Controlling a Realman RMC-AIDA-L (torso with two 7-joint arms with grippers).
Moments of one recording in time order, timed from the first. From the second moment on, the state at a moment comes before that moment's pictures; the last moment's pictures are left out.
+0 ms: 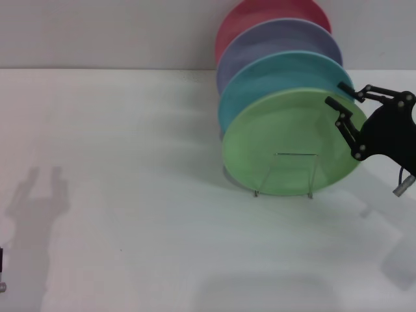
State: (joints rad) left arm -0.19 -2.06 -0.33 -0.50 1.76 1.73 -0.29; right arm 0.54 1.99 0.87 -0.07 -2.86 -1.65 -0.30
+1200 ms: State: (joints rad) left arm -0.32 -2.07 -0.31 -0.27 1.77 1.58 -0.10; right arm 0.43 2.02 0.90 -0.10 -2.07 -1.68 0.56
